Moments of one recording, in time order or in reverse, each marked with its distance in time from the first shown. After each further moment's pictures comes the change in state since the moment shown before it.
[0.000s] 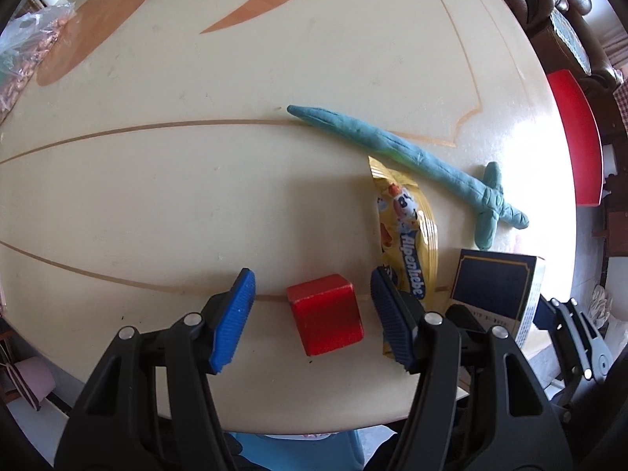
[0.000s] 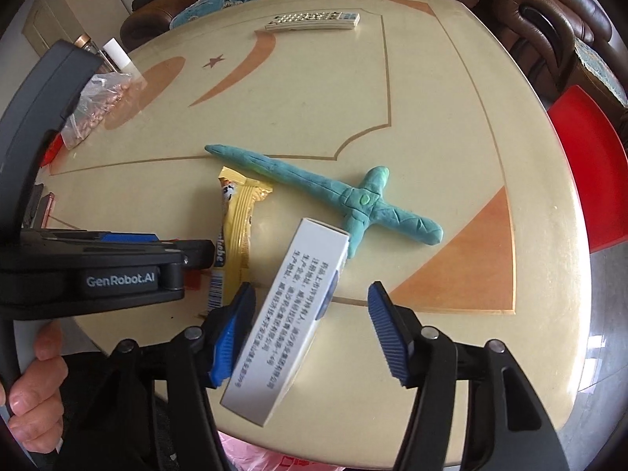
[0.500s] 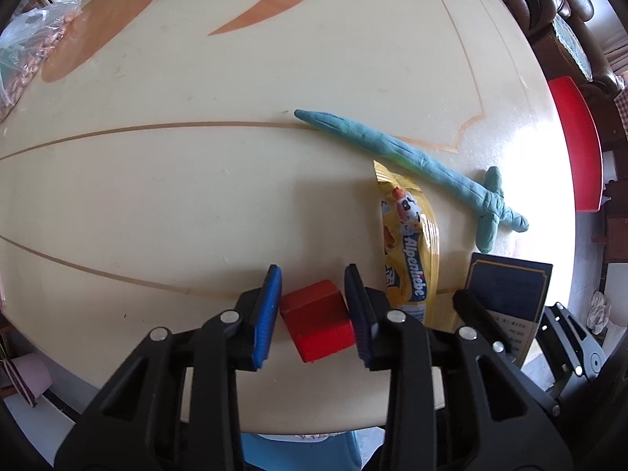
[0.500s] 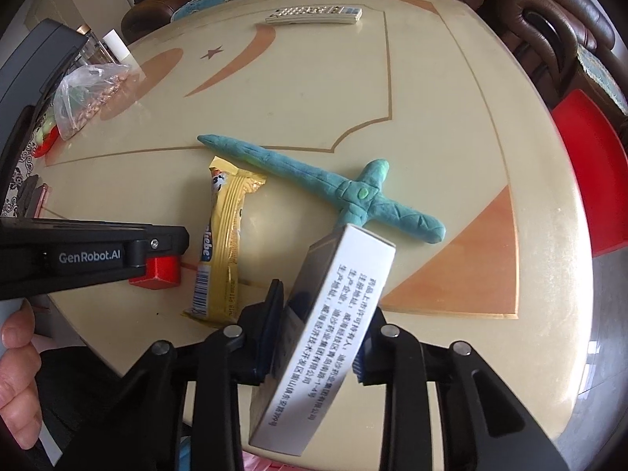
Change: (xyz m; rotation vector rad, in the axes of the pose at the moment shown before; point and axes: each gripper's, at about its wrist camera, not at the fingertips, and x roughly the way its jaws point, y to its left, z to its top) left arm -0.002 0.001 -0.002 -0.016 -0.016 0.005; right arm 0.003 -0.002 -0.006 -0.034 -0.011 -0.031
